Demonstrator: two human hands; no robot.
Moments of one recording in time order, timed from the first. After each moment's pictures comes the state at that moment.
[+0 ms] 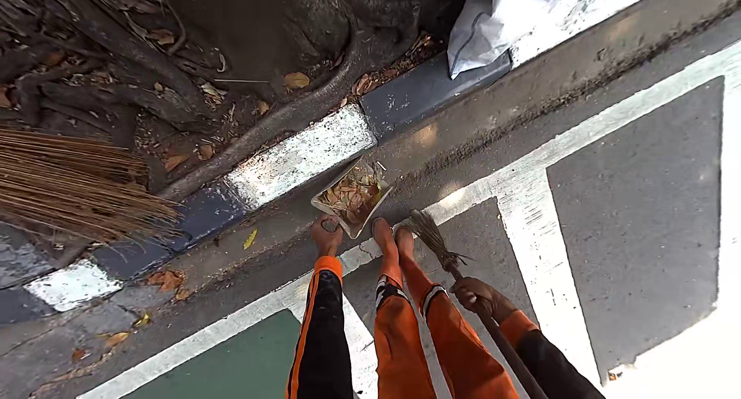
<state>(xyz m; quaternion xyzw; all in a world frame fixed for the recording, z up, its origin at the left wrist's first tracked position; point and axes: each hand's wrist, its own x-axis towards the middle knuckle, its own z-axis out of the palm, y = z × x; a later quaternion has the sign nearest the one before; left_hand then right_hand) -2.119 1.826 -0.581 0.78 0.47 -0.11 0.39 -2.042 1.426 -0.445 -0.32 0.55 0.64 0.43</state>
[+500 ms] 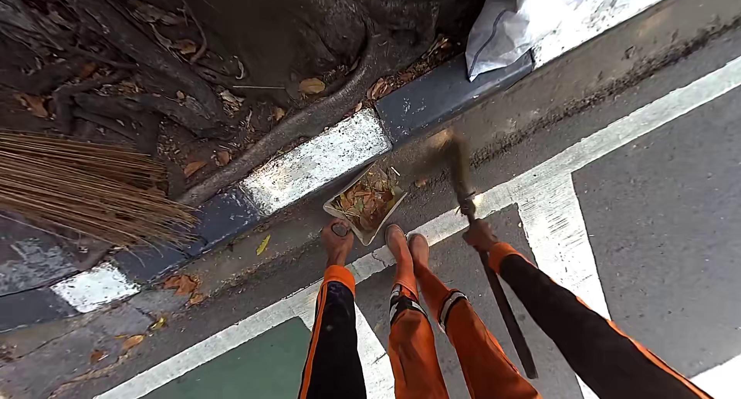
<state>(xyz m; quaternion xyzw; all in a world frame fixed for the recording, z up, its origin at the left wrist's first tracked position) -2.126 1.843 -0.594 0.79 0.45 -0.07 0.41 -1.940 1.513 -0.550 -0.80 0.07 0.60 -0.02</state>
